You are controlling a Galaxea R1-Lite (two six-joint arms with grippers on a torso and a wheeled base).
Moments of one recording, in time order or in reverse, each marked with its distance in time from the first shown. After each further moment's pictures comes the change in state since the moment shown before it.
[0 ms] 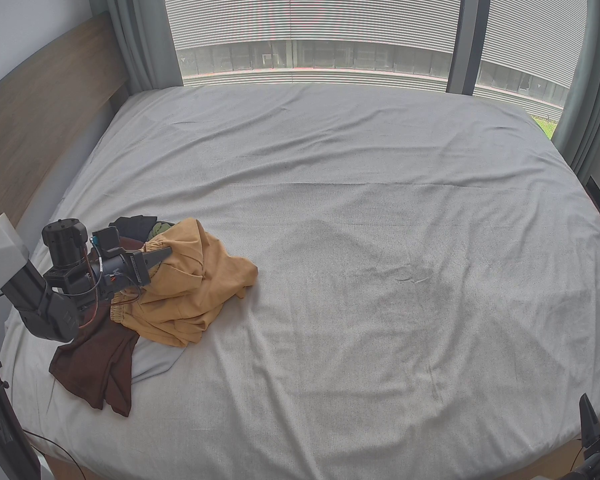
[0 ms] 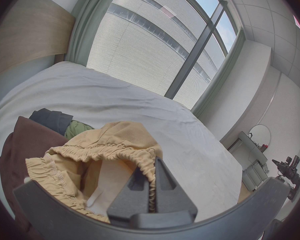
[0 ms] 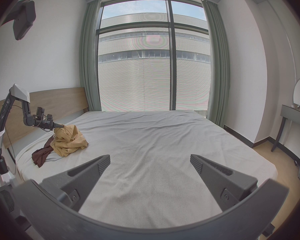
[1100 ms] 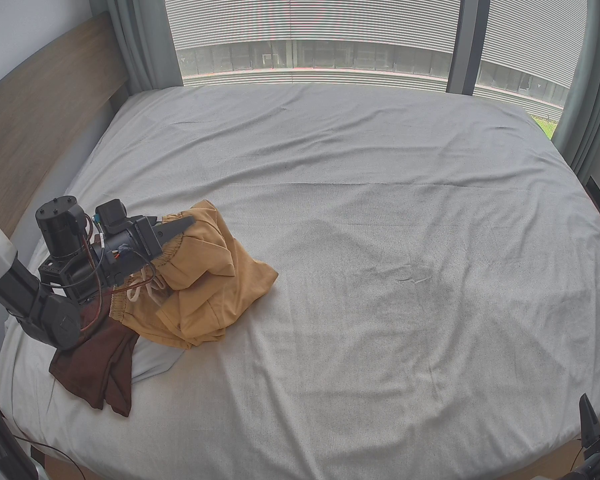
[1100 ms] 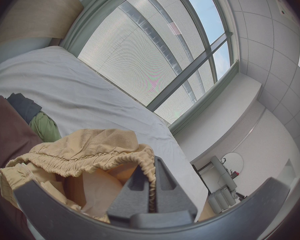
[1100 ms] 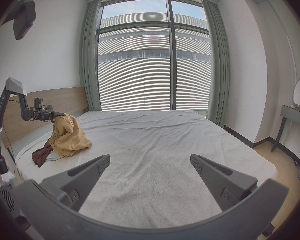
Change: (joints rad) left arm -0.144 -0.150 0.059 -0.126 0.014 -0.381; right arm -0.001 0.000 0.000 0.000 0.001 -0.001
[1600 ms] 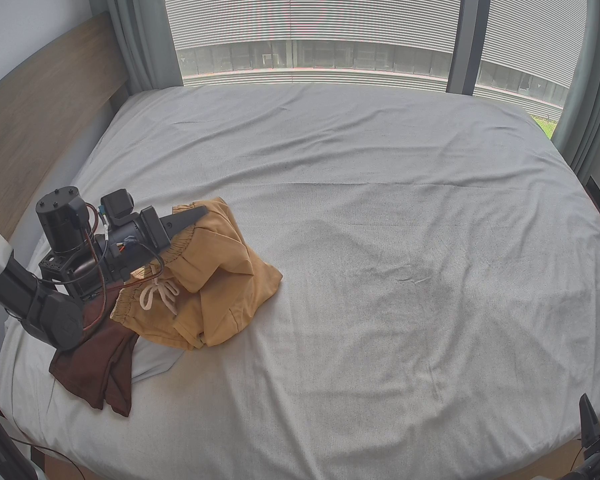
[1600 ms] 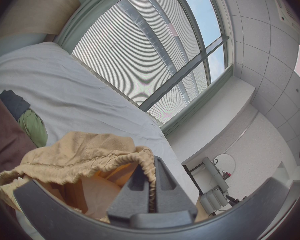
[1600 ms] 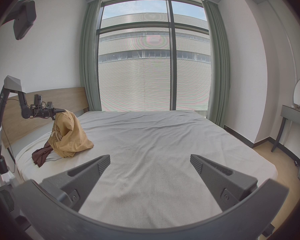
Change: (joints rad) left arm -0.066 -0.041 -0.010 0.000 0.003 -0.055; right arm 0.001 0.000 0.000 0.000 0.000 -0.001
